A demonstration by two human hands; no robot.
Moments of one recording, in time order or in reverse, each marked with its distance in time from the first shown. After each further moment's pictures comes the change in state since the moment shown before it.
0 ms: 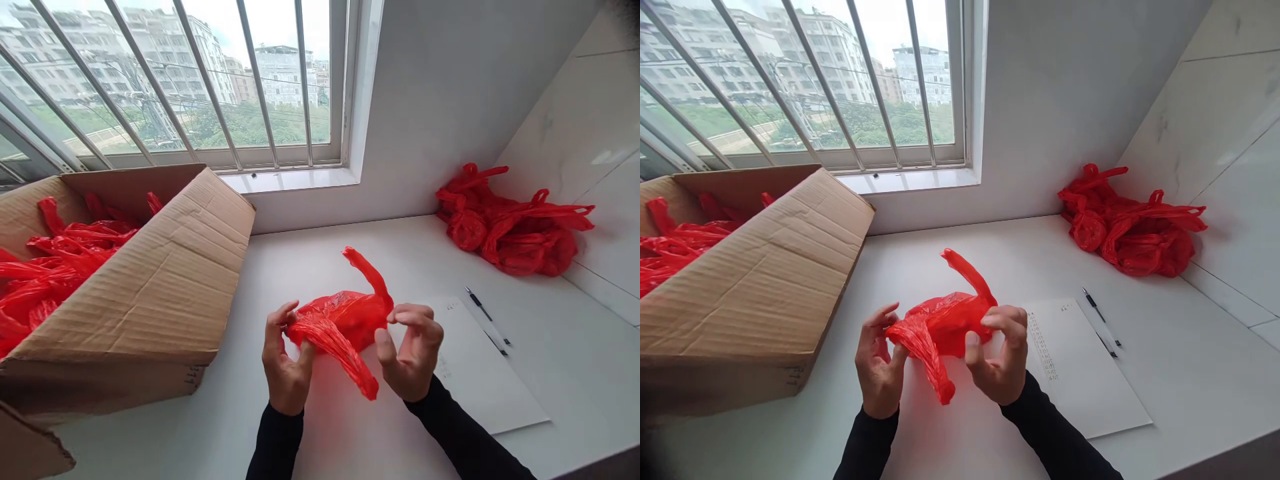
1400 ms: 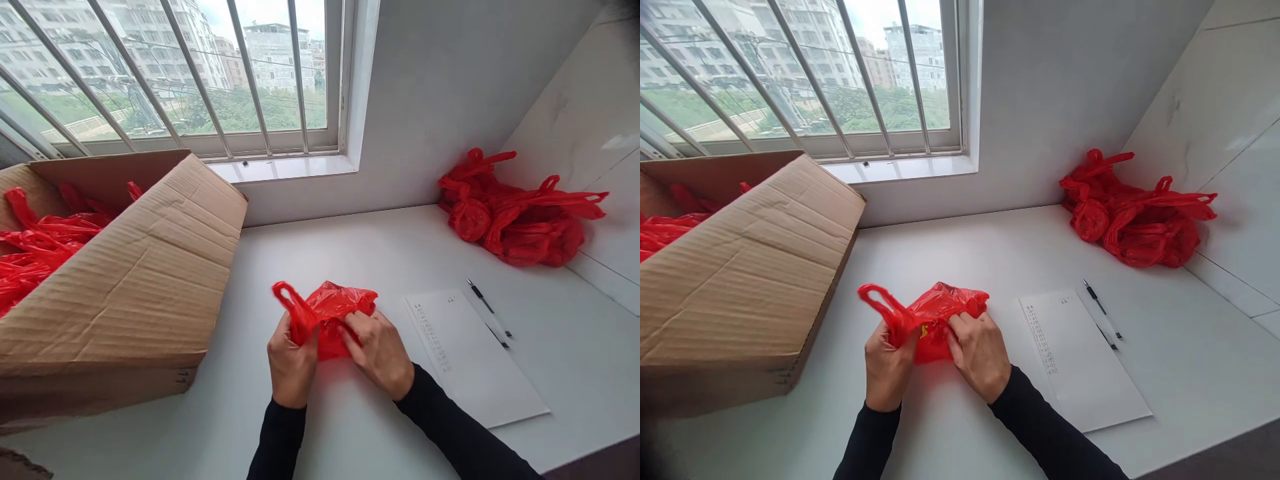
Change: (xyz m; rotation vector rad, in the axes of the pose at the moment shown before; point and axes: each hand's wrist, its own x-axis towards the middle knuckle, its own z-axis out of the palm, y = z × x) left_hand -0.003 -0.002 0.014 0.057 -0.073 -0.361; right_hand -0.013 0.006 0.012 -0.476 -0.845 0.123
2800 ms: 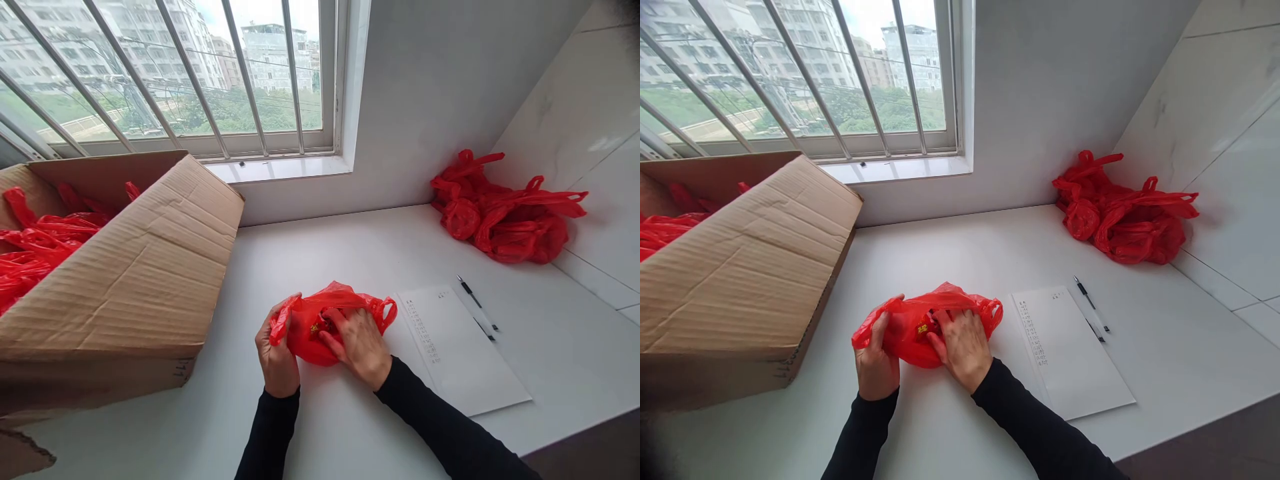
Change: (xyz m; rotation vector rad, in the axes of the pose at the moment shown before) left_hand 0.003 -0.003 0.004 -0.519 0.023 0.029; right_hand 0.000 -0.005 0.015 -0.028 -0.042 0.018
